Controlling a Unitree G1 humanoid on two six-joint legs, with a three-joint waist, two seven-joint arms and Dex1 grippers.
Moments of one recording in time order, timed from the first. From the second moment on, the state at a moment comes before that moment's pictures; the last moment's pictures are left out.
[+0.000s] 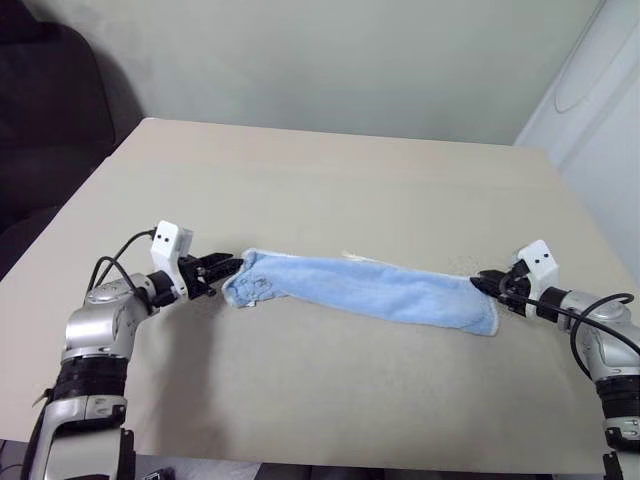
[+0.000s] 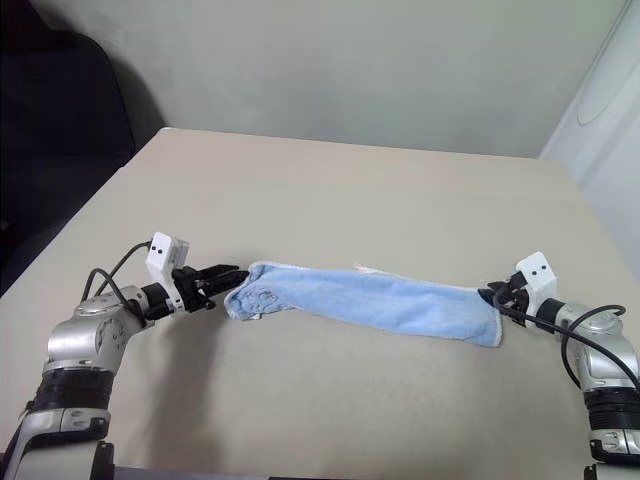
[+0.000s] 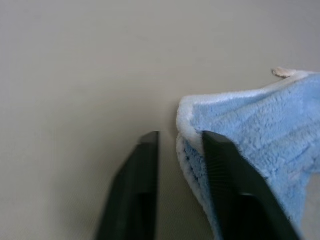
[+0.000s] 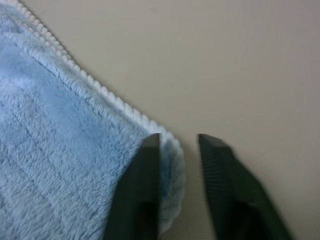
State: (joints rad) left arm -0.44 0.68 0.19 0.36 -0.44 0.51 -0.89; right arm -0.30 -0.72 -0.14 0.25 0.29 0.40 0.83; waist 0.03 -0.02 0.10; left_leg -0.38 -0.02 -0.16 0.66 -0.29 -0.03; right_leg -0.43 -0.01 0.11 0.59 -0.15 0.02
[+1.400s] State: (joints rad) left arm -0.18 0.78 0.25 0.10 -0.62 0.70 -1.06; right arm 0.15 -0.71 -0.41 -0.17 0.69 0.76 0.88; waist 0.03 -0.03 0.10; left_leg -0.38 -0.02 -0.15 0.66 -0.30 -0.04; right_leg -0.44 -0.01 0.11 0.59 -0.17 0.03
